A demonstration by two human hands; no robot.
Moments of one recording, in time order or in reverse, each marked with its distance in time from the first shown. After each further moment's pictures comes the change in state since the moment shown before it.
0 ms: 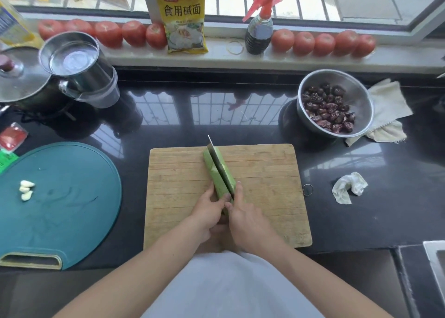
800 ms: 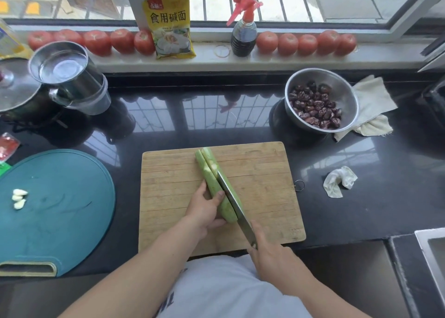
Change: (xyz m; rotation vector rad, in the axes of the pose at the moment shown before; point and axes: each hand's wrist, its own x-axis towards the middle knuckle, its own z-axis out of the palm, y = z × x) left_hand -0.002 0.003 0.009 -0.128 0.046 0.070; right_hand -0.085 0.070 -0.001 -0.047 -0.161 0.009
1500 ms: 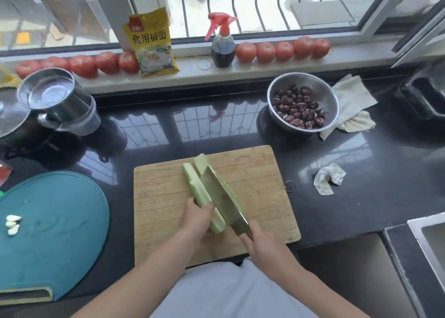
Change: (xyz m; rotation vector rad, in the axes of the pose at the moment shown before) left_hand 0.004 -0.005 0.002 0.311 0.205 0.056; right_hand 0.020 0.011 -0.003 0.289 0.202 -0.147
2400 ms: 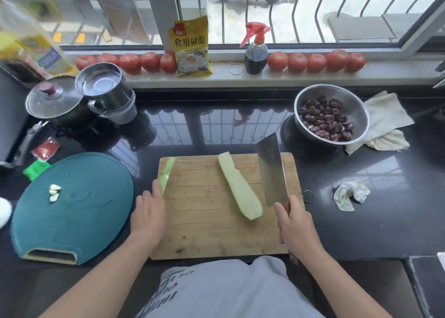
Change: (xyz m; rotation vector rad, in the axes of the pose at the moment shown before) left_hand -0.007 -0.021 -0.126 1.110 0.603 0.427; right_hand 0.025 0.000 -0.048 0.228 0.283 0.134
